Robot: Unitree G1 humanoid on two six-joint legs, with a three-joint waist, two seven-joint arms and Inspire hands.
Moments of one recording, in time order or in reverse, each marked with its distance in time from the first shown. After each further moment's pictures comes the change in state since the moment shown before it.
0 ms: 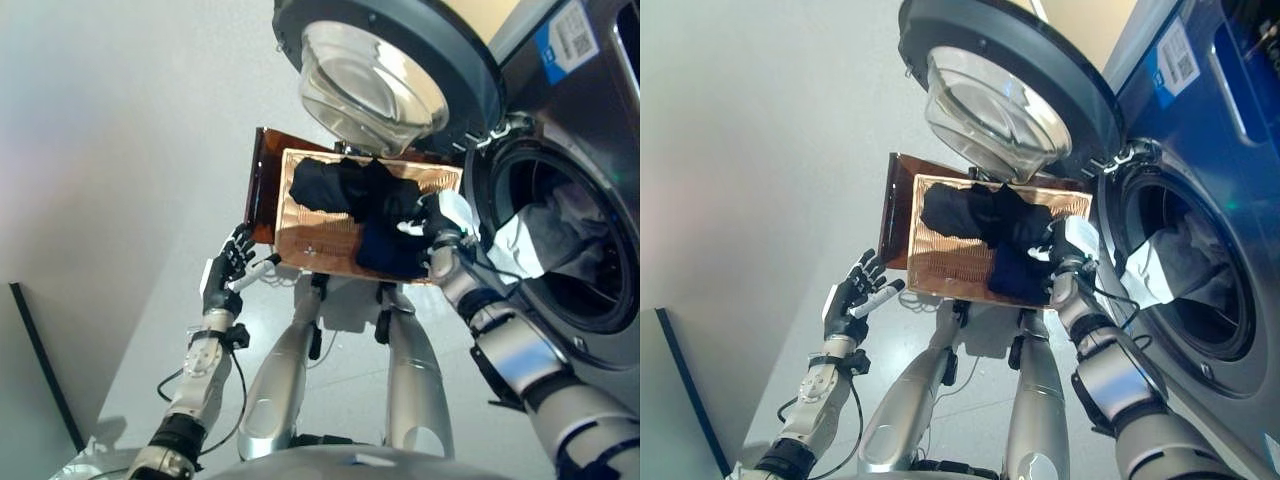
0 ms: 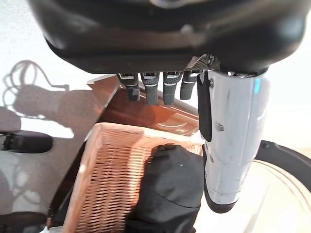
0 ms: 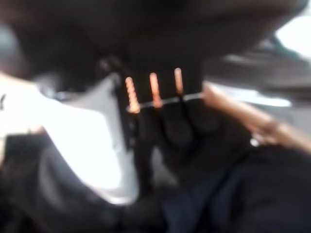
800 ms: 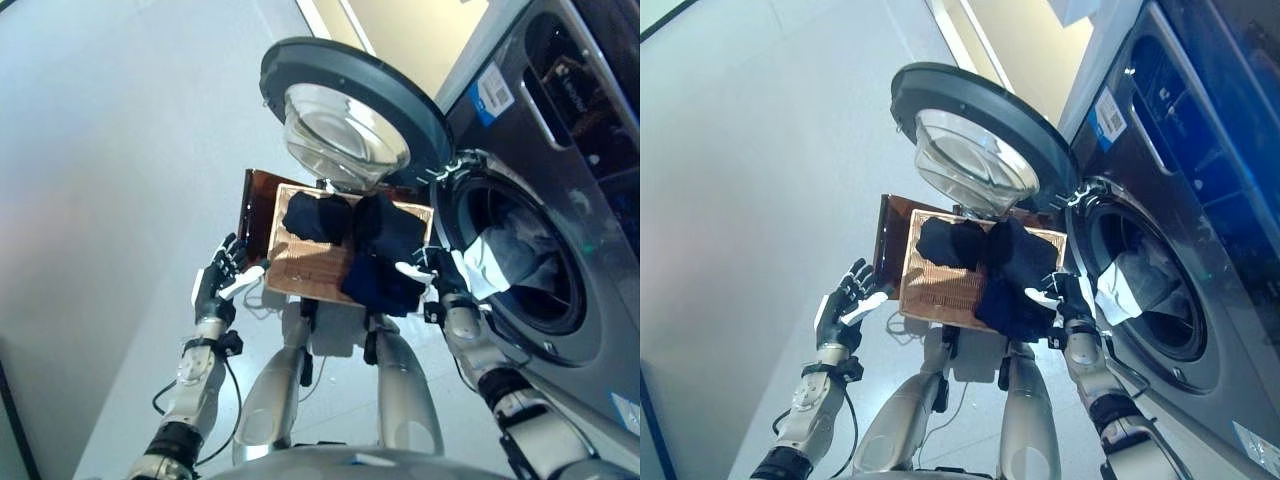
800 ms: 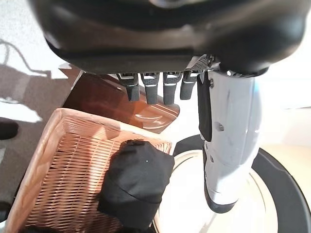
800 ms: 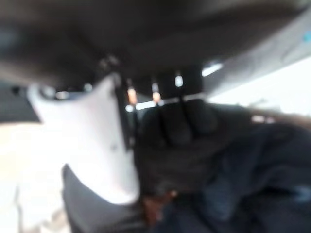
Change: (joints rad) left arm 0.049 -0.004 0.039 0.036 -0.068 0.002 -0.039; right arm 0.495 -0.016 -0.207 -0.391 0.475 -0.159 0.256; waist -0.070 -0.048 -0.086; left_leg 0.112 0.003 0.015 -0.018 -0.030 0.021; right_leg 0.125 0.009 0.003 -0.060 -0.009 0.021
